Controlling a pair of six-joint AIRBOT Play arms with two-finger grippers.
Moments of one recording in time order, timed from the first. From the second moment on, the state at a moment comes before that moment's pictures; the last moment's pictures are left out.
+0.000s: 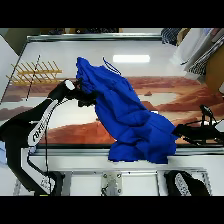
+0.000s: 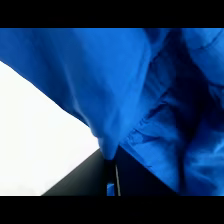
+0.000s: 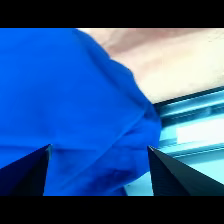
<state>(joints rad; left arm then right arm) -0.19 -1.83 1.41 0.98 -0.99 -1.70 -0.43 -0.82 0.60 -1.27 1.26 1.52</state>
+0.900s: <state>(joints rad) -0.07 -1.13 1.42 0.98 -1.00 -1.52 -0.32 -0.96 1.19 -0.99 1.09 1.41</state>
